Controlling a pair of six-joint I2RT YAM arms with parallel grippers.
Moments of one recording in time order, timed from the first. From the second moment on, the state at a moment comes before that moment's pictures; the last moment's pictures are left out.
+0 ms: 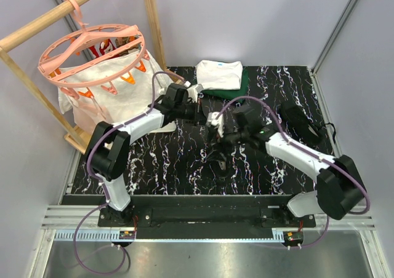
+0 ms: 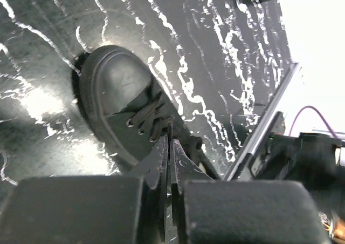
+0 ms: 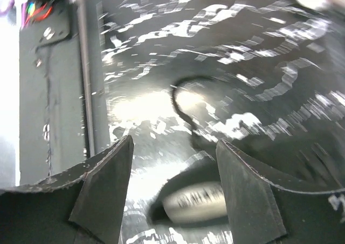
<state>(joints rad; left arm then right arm) -0.50 1.81 1.25 -0.14 0.65 -0.47 0.57 1.37 0.89 -0.23 -0.79 -0.29</state>
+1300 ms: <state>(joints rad) -0.49 1.87 1.19 -0.19 0.62 -0.42 0.95 1.87 1.03 0.00 -0.47 -0.56</state>
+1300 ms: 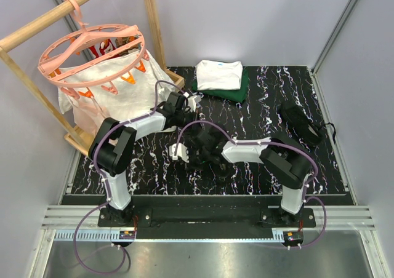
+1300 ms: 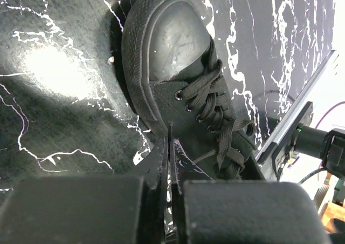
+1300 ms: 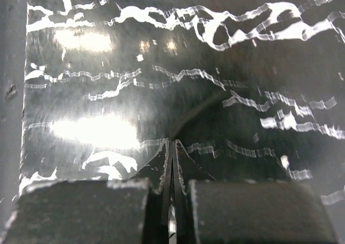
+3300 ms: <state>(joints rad) -0.28 1.42 1.07 -0.55 -0.03 0.52 0.35 1.22 0.67 -0.57 -0.14 -0.68</state>
